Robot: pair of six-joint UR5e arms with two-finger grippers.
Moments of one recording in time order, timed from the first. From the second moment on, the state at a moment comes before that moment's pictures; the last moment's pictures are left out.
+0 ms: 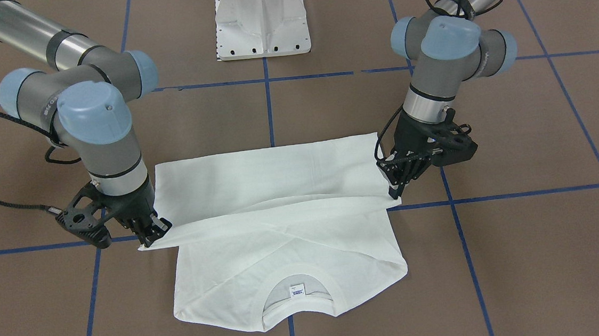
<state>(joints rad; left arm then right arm) -0.76 -2.07 -1.55 -2.16 -1.72 -1.45 0.83 -0.89 1.43 -1.43 1.80 1.52</state>
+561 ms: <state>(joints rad) -0.78 -2.15 -1.34 -2.32 -1.72 -1.43 0.84 -0.79 1.16 -1.25 1.79 1.50</state>
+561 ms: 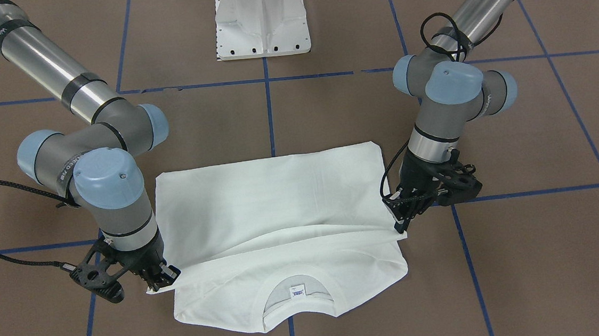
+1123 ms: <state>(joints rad) -0.81 -2.21 -1.20 -2.40 -1.72 -1.41 0.84 -0.75 1.09 -1.24 1.77 1.50</state>
